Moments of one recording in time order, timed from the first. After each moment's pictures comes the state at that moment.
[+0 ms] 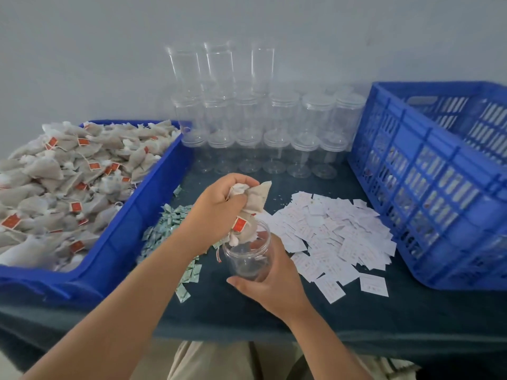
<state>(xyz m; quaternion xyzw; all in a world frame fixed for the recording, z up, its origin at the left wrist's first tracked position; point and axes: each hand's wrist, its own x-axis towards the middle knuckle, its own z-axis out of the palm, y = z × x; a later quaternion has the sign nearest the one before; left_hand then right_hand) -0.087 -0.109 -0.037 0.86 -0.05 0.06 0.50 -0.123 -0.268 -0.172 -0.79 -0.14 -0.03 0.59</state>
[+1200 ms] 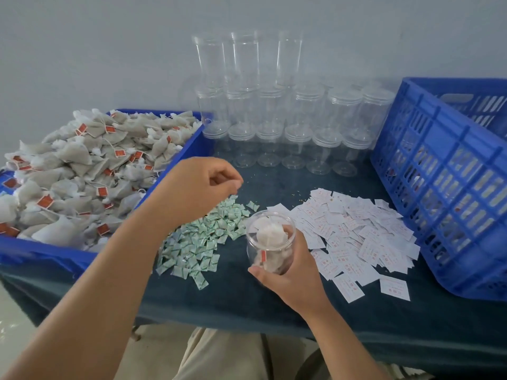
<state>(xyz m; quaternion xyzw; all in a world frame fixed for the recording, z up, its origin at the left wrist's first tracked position) -0.098 -0.045 0.000 0.94 -0.09 0.09 0.32 -0.120 -0.273 -0.179 -0.78 -0.15 -0.05 0.60</state>
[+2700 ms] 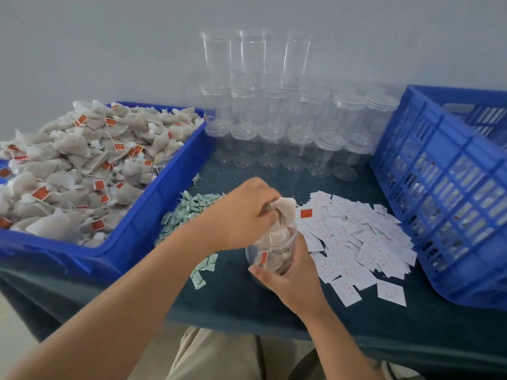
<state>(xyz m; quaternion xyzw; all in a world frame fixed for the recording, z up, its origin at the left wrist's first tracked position) -0.095 -0.099 -0.030 0.95 -0.16 0.00 0.26 -0.121 -0.267 -0.174 -0.79 -0.14 -0.06 0.59</state>
